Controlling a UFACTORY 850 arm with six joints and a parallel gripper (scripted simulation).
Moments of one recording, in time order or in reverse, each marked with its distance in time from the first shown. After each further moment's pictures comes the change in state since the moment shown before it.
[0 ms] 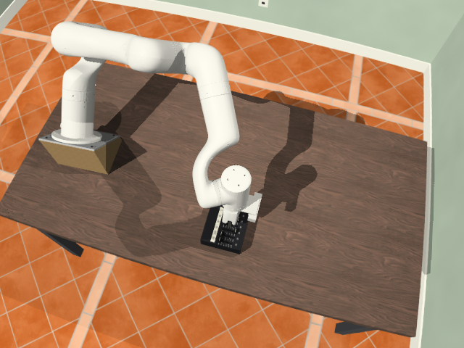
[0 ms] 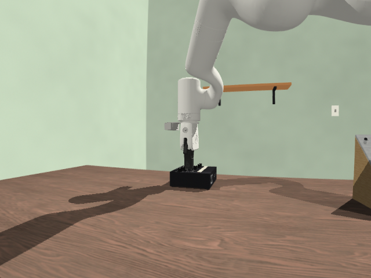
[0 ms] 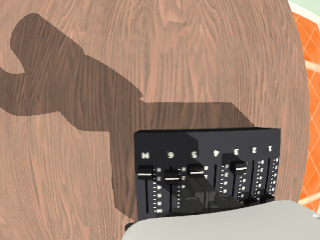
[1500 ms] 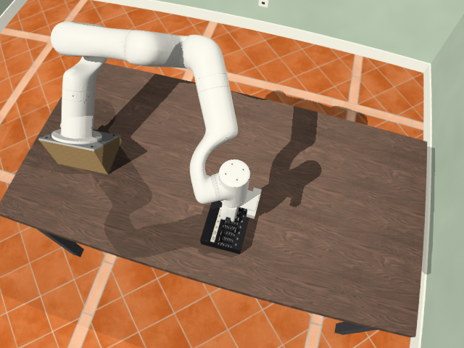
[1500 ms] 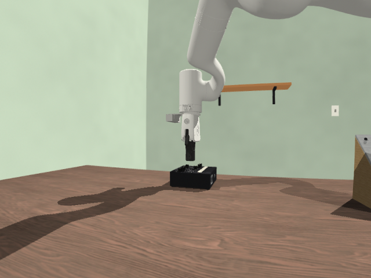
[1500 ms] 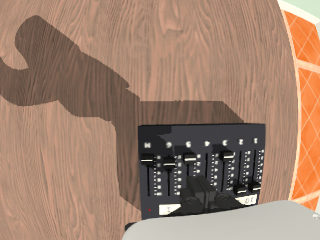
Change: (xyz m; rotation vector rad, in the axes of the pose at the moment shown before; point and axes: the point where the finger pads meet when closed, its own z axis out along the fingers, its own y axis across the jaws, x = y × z) arm -0.006 0.000 -0.031 -0.001 0.001 0.000
